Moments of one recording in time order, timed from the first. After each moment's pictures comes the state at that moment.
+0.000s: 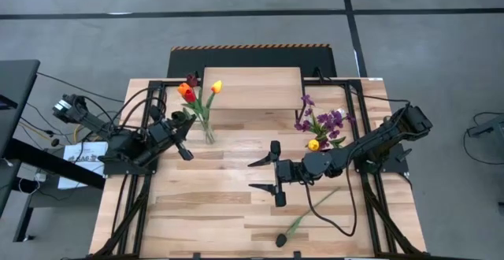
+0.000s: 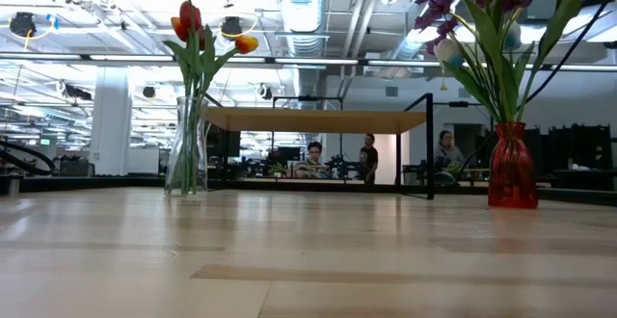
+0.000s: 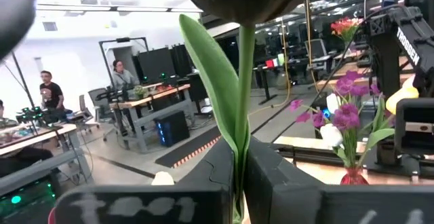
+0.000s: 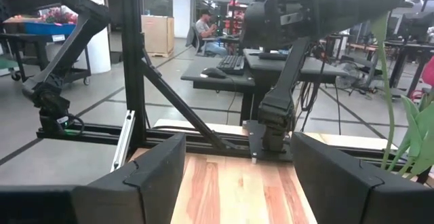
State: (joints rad) left arm -0.53 0.84 0.59 0.69 -1.15 0.56; right arm 0.40 1.57 0.92 0.66 0.29 -0.11
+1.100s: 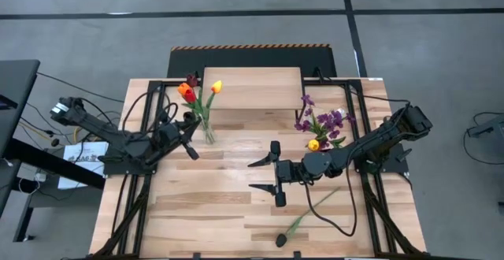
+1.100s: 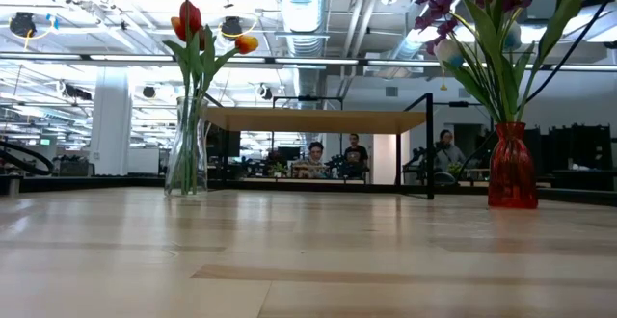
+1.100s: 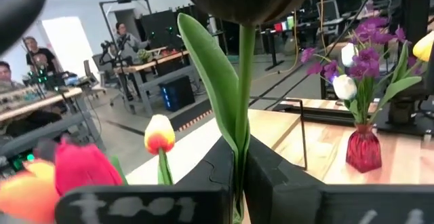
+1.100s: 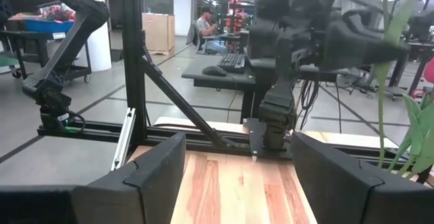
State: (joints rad) left arm -0.46 0.84 0.57 0.33 -1.16 0.22; right arm 0.40 1.57 0.92 0.65 0.29 -0.11
